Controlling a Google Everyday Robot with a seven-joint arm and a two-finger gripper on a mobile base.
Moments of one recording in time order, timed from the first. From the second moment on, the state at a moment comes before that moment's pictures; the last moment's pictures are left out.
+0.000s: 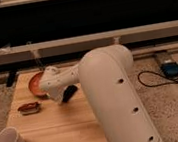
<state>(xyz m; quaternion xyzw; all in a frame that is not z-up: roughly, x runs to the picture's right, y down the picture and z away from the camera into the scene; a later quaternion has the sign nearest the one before) -0.202 0.127 0.899 -0.28 0.02 0.24 0.93</state>
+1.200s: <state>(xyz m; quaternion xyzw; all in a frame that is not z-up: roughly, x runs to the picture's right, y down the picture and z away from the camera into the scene) -0.141 0.070 0.949 -0.27 0.05 0.26 0.92</state>
